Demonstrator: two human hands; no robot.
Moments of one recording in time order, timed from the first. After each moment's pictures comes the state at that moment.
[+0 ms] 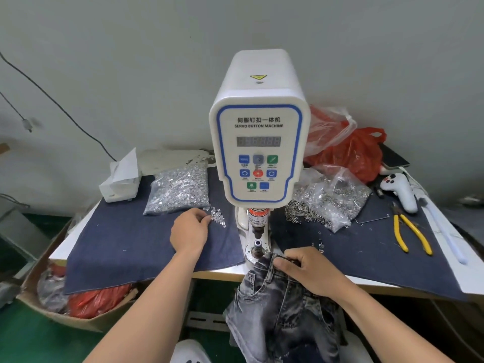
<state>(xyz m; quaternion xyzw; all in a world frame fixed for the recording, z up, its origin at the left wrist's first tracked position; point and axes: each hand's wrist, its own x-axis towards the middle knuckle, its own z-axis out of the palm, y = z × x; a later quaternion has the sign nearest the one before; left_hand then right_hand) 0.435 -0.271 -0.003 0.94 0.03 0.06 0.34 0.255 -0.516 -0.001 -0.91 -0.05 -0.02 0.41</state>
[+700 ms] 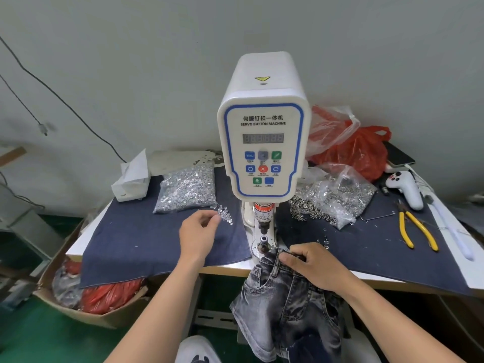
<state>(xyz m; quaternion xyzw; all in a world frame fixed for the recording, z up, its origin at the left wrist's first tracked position) 0.392 -0.260 0.017 0.83 -0.01 0.03 0.56 0.255 -0.517 -0.003 -0.91 -0.04 -0.02 0.41</state>
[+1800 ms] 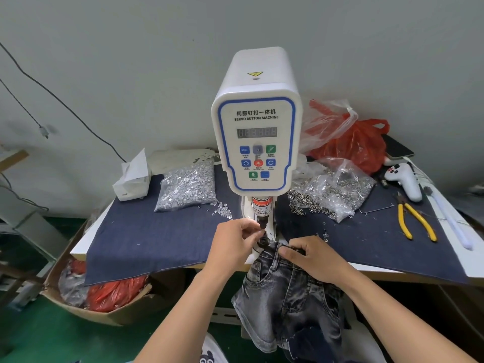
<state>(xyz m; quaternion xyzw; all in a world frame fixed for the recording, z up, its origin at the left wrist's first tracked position) 0.337 -0.305 0.038 0.89 -0.21 -0.03 0.41 0.253 -0.516 -0.002 -0.91 -0.04 -0.02 0.42</state>
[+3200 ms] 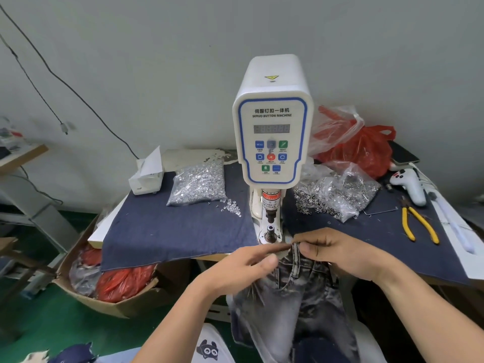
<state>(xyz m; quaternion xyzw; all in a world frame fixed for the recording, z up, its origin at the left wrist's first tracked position) 0.284 -0.263 0.056 0.76 -0.38 -0.29 0.45 0.213 -0.514 0.079 -0.78 -0.14 0.14 0.60</state>
